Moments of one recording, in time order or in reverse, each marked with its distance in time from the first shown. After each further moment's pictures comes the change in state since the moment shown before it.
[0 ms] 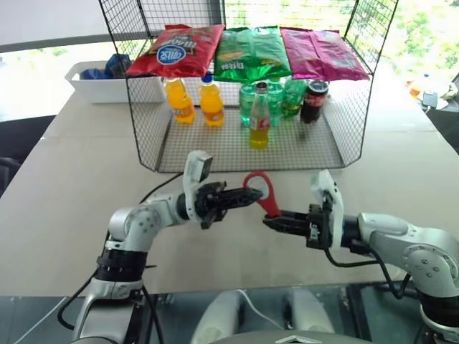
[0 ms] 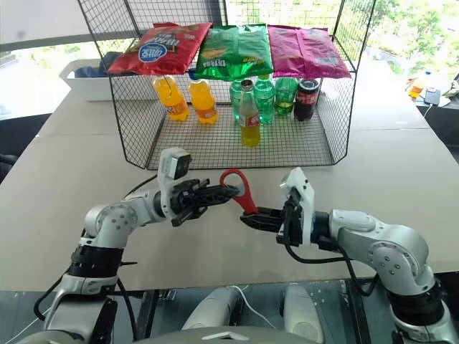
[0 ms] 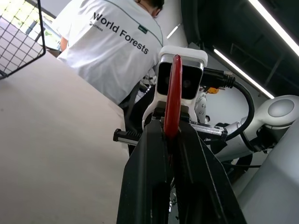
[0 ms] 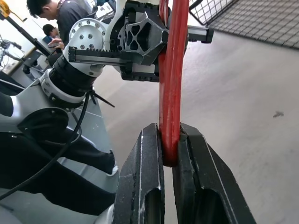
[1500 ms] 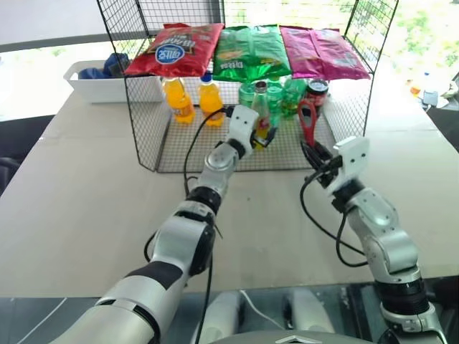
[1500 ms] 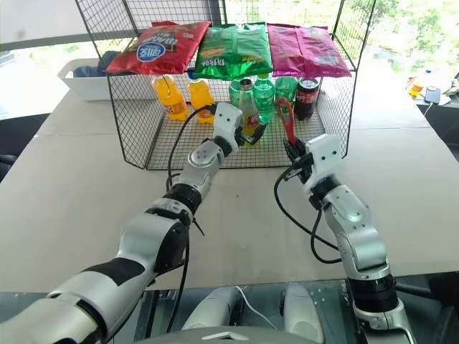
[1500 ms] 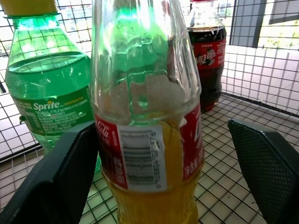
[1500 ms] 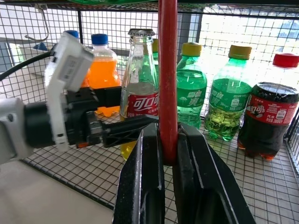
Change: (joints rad) left arm -0.676 -0.399 0.002 1.250 0.929 -1.296 0.838; right arm -0.005 0.271 0.059 0.245 -0.821 -0.788 -0.198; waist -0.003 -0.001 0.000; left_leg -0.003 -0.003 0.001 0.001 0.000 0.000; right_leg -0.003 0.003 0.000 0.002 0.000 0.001
